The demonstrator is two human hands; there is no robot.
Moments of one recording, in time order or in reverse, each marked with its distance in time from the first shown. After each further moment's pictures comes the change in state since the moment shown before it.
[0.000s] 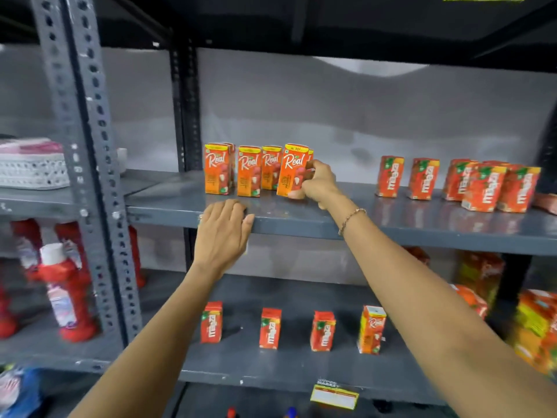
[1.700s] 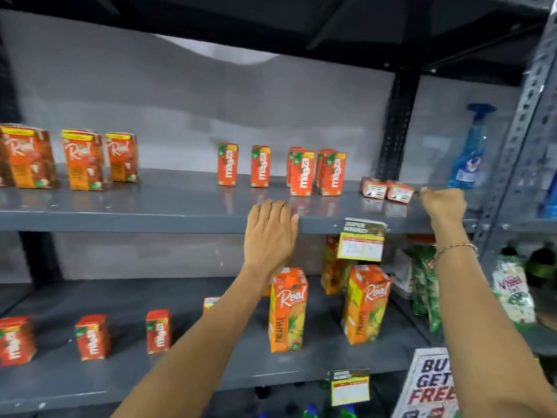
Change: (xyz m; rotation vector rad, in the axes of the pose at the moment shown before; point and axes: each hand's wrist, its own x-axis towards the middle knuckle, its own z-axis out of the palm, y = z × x) left_hand 0.053 0.434 0.045 -0.163 -0.086 0.103; right_hand -0.035 0.211 -0.525 -0.295 0.868 0.316
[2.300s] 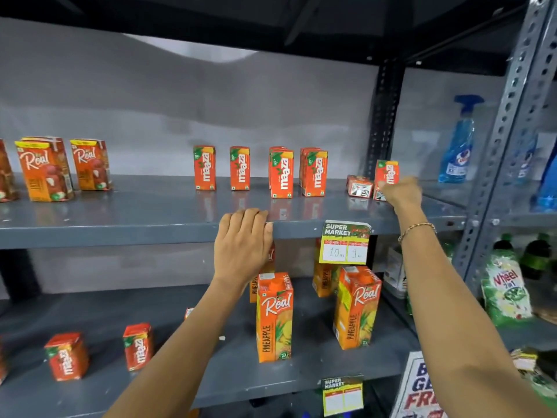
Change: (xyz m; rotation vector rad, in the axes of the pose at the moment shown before) left_hand -0.001 -0.005 0.018 0.077 0.190 0.038; right_hand 0.024 -0.012 0.040 -0.134 -0.231 -0.065
